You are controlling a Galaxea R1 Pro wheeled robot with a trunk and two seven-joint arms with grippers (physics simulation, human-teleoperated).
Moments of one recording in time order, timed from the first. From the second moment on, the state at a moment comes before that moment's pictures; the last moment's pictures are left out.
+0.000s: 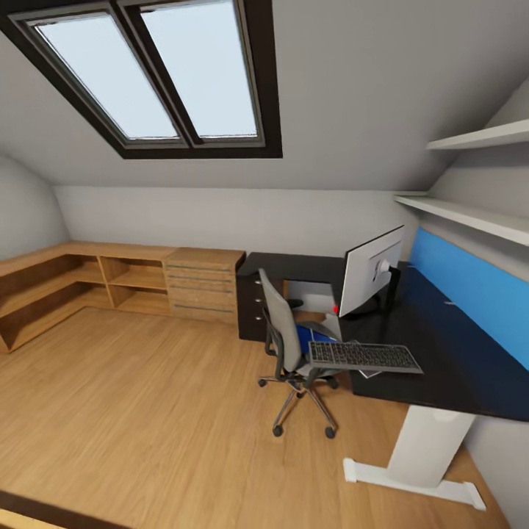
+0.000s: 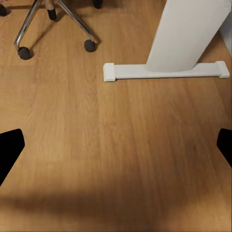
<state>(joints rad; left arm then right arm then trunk) 0.00 0.04 0.07 -0.23 0.26 -0.53 -0.04 -0.02 0.02 -0.02 -0.31 -0.11 -0.61 -0.19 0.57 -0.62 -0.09</state>
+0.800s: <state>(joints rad) 0.00 0.04 0.07 -0.23 0.26 -0.53 -0.04 -0.02 0.01 -0.02 -0.32 -0.11 -0.61 -0.19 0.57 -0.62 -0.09</state>
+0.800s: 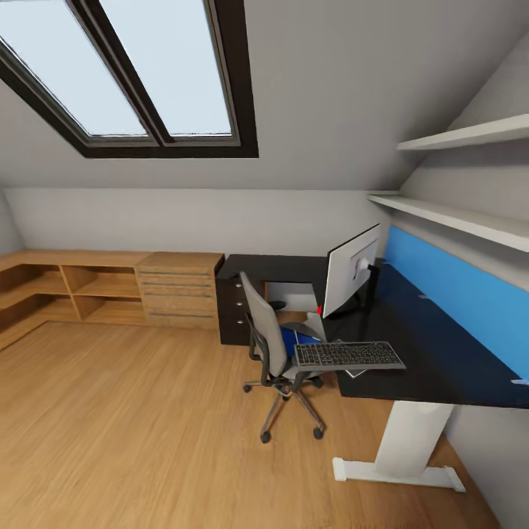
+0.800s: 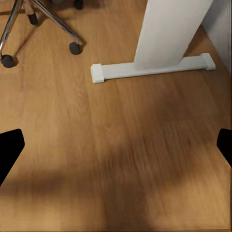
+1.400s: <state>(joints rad) 0.00 0.03 0.06 -0.23 0.25 -0.53 -0.05 -0.02 0.01 -0.02 -0.31 -0.11 -0.61 -0.19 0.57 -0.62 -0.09</state>
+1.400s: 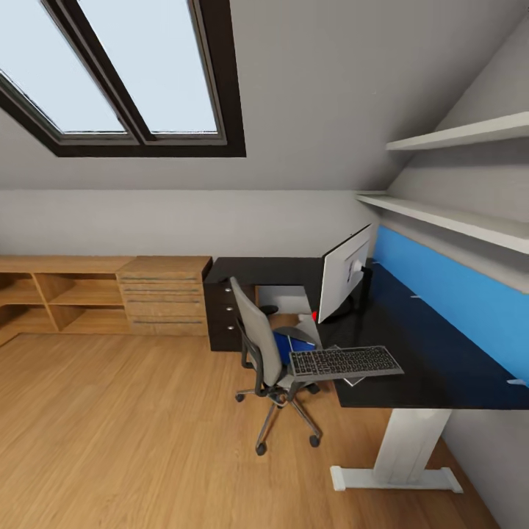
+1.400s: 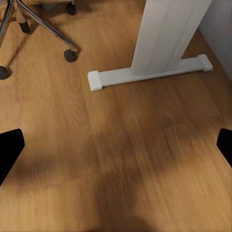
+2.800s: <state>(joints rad) 0.00 0.04 0.06 -0.26 0.26 -0.39 -0.04 -0.02 0.01 -0.02 -0.31 -0.11 -0.61 -0.19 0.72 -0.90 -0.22</state>
